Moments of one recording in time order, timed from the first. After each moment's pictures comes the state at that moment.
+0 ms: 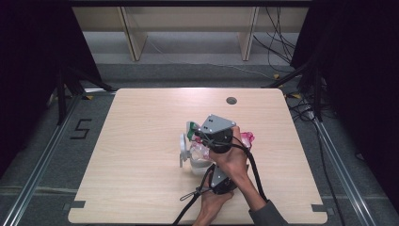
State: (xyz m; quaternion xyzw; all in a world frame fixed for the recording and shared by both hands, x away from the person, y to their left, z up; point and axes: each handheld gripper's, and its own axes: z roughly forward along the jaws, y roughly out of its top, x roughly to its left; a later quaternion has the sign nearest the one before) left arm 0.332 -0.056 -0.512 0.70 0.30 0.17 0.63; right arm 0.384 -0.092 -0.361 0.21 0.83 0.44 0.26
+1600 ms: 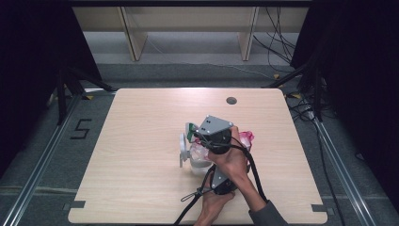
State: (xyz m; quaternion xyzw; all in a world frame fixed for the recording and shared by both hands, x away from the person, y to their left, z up) left arm 0.332 -0.060 -0.510 0.69 0.29 0.16 0.65; right arm 0.381 -0.089 -0.359 0.19 0.84 0.43 0.27
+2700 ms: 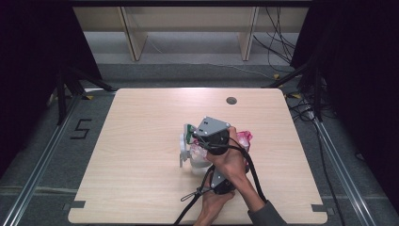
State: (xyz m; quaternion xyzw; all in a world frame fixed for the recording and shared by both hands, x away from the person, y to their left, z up) left arm 0.333 -0.059 -0.510 0.68 0.30 0.17 0.65; right arm 0.381 -0.084 -0.361 0.18 0.85 0.43 0.27
